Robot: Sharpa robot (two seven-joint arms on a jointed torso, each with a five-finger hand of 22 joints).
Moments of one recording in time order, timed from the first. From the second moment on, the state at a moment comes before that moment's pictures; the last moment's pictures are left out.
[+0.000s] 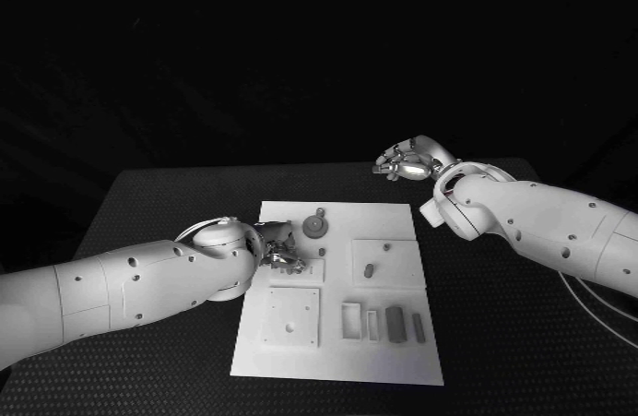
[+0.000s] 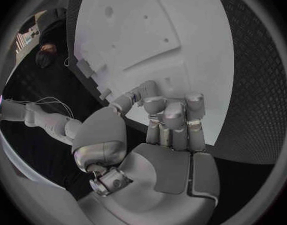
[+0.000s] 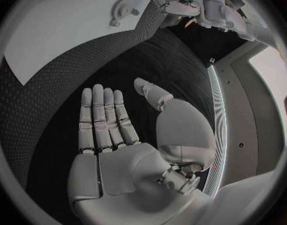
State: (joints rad) left arm 1.20 -0.66 -0.19 1.41 -1.33 -0.10 -0.39; left_hand 0.79 -0.07 0.70 -0.17 0.30 1.18 -0.02 0.61 0.60 1.38 -0.11 1.07 0.78 1.28 -0.19 1.44 0.63 0.06 1.04 -0.18 1.07 1.31; right arm 1.25 -0.65 -0.04 1.19 -0.80 -0.43 0.04; right_hand 0.98 -0.17 0.66 -0.21 0.24 0.87 0.17 0.26 0.61 0.74 0.15 0.87 0.31 0.85 0.10 0.64 0.74 0.25 0.67 0.21 0.54 1.16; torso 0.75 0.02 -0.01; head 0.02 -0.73
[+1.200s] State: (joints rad) left arm 1.20 -0.66 -0.20 1.40 -1.33 -0.10 -0.40; left_hand 0.66 -0.05 0.70 -0.14 0.29 1.18 -0.02 0.63 0.58 1.40 -0.13 1.07 0.77 1.29 -0.21 1.44 0.63 0.06 1.04 -0.17 1.07 1.31; right arm 1.25 -0.65 -0.04 1.19 -0.80 -0.42 0.04; right_hand 0.98 -0.17 0.66 -0.21 0.24 0.87 0.17 0.26 0.61 0.74 0.15 0.87 0.31 0.85 0.10 0.64 0.74 0.25 0.67 0.21 0.54 1.16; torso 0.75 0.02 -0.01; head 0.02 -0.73
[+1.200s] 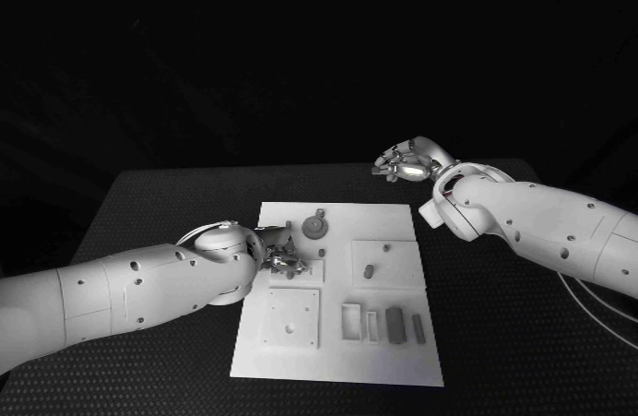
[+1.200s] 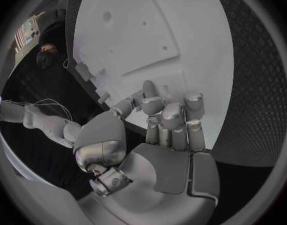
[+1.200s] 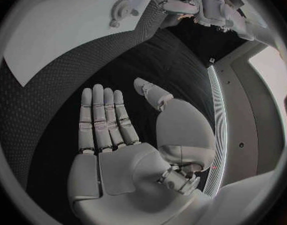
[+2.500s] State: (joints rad) left arm 1.19 -0.66 -0.18 1.40 -1.34 -0.10 -0.41; left_hand 0.63 -0.09 0.71 -0.12 0.27 1.18 -0.03 0.63 0.58 1.40 -0.13 1.08 0.77 1.28 -0.22 1.44 0.63 0.08 1.04 -0.17 1.07 1.31; right arm 1.25 -0.65 -0.04 1.19 -0.81 -0.42 0.04; right_hand 0.98 -0.17 0.66 -0.21 0.24 0.87 0.17 0.26 0.61 0.74 0.14 0.87 0.30 0.85 0.10 0.64 0.74 0.25 0.67 0.21 0.54 1.16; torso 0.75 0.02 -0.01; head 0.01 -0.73
